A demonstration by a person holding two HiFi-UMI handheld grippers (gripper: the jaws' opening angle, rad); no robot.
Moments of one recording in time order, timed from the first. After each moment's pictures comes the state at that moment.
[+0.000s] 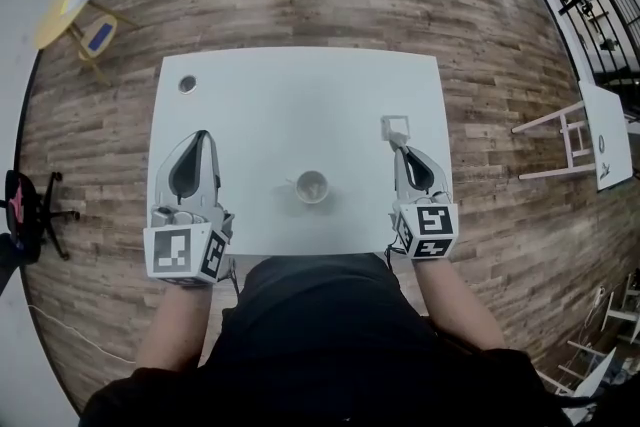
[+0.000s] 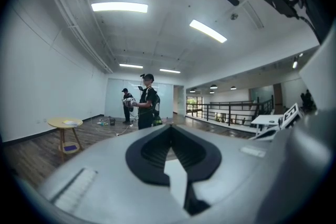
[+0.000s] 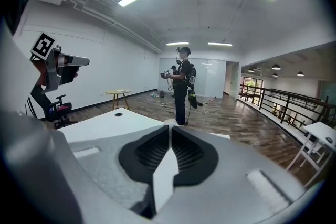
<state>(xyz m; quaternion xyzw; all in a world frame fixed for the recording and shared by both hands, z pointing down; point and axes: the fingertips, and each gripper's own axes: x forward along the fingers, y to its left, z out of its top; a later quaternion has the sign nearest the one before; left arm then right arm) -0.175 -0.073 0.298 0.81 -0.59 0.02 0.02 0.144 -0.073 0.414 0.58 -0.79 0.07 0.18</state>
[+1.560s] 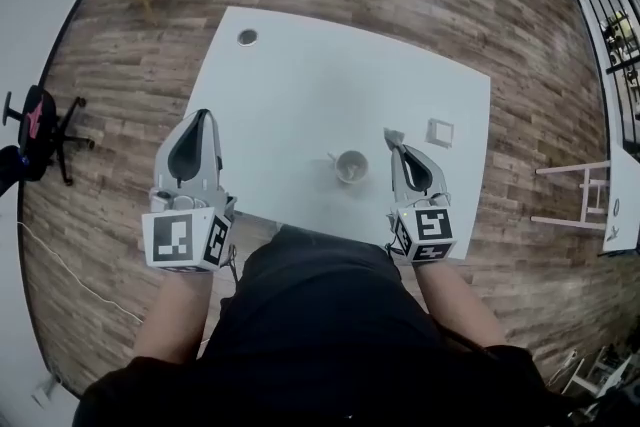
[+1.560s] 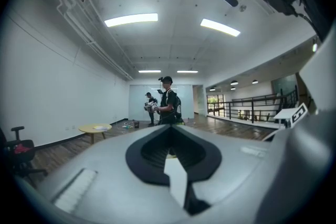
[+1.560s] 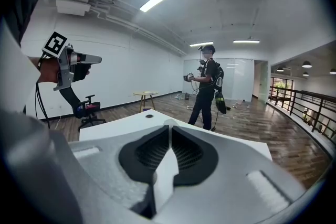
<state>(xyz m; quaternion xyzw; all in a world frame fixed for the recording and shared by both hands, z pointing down) -0.247 -0.014 0.285 0.73 -0.68 0.03 0.00 0.045 -0.062 0.419 0.45 -0.87 0.05 0.18</state>
